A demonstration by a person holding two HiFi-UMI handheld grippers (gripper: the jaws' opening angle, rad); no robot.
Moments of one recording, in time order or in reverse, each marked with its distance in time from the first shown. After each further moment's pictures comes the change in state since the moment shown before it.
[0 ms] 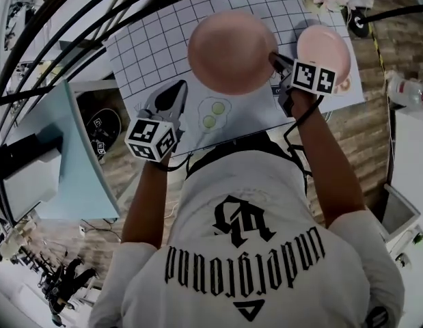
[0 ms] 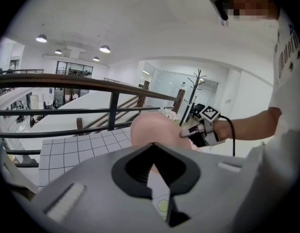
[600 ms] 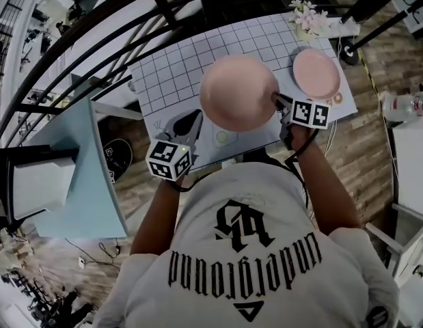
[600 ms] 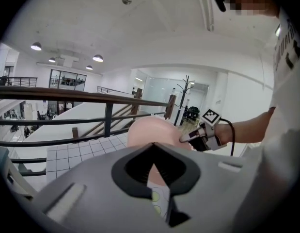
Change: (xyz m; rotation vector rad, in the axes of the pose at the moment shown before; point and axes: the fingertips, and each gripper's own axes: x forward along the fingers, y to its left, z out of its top) left arm -0.094 -0.037 -0.012 0.076 -0.089 -0.056; right arm -0.068 0.064 -0.077 -0.038 -0.082 0.004
